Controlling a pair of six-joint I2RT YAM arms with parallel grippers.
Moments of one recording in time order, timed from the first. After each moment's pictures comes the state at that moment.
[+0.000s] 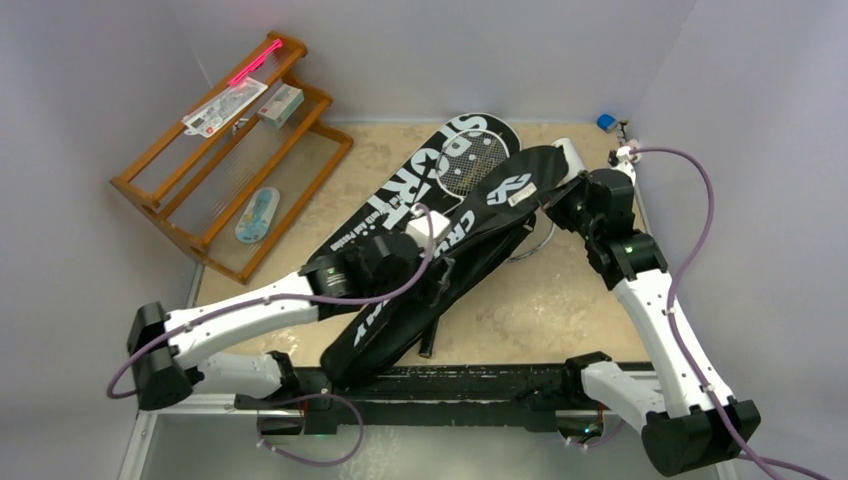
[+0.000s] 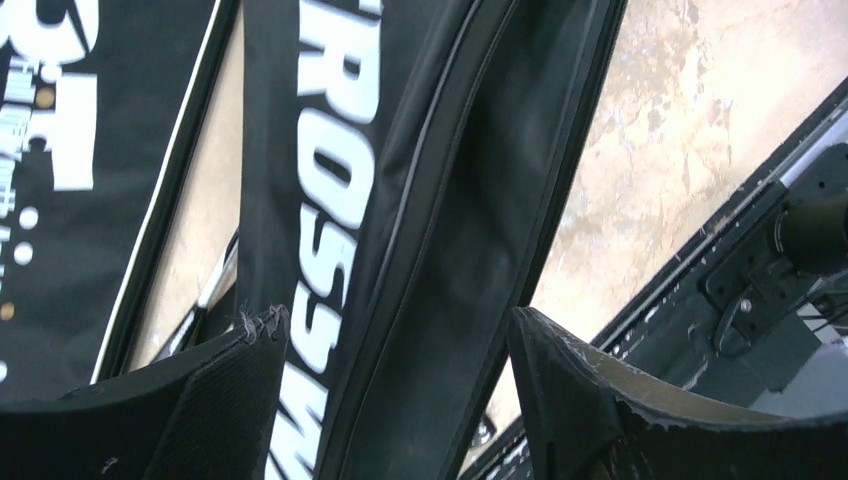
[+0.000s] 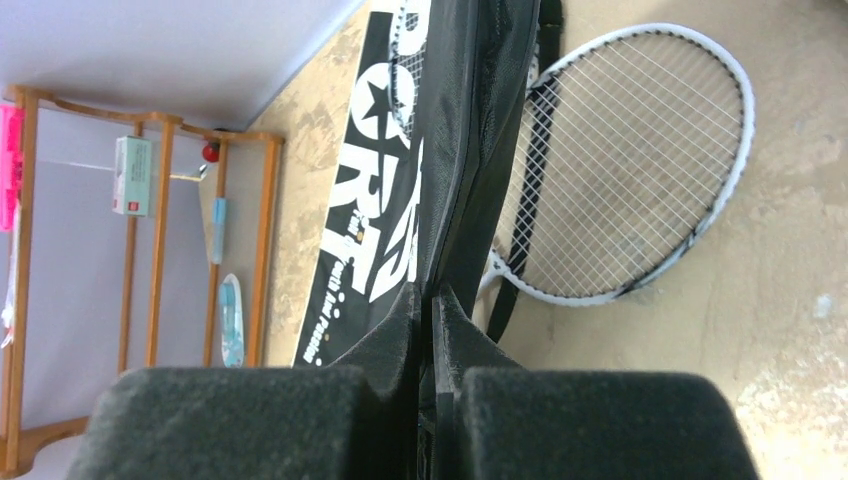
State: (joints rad) left arm -1.07 1.16 0.97 -0.40 -0.23 -0.33; right arm 0.23 0.99 1.03 -0.50 0.04 0.86
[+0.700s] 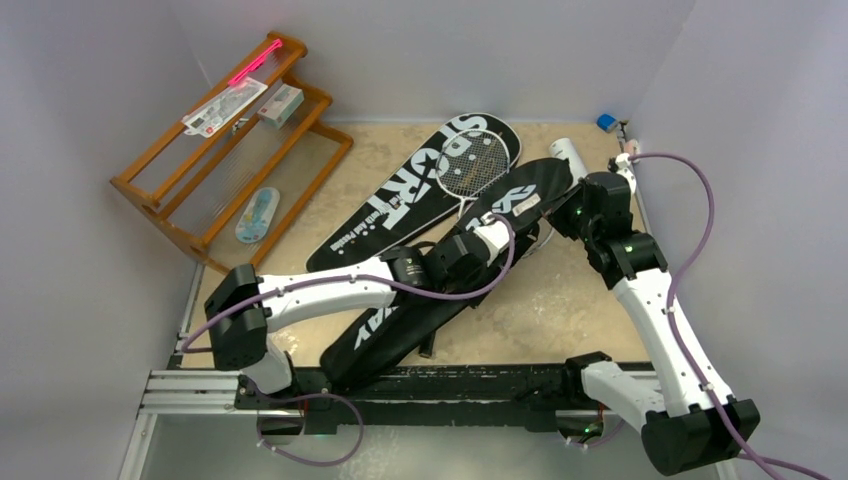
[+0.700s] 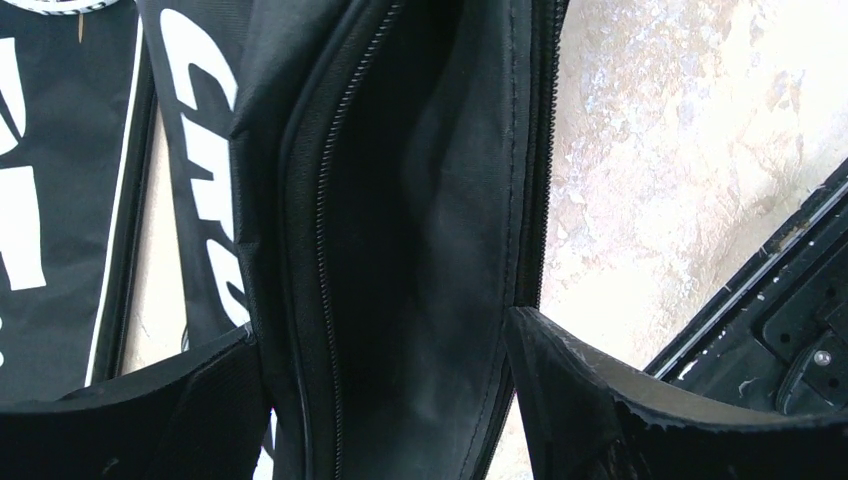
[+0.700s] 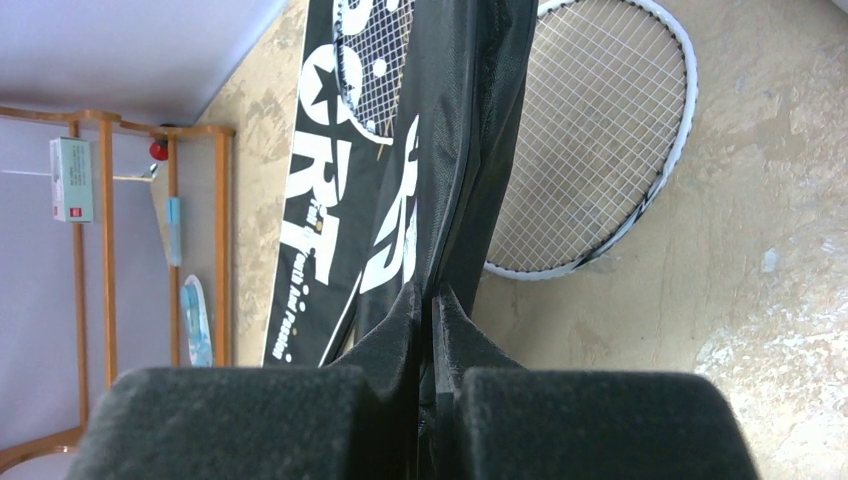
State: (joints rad) left arm -1.17 1.61 1.29 -0.41 -0.30 -0.22; right arm 0.22 0.99 1.03 -0.60 0.08 0.88
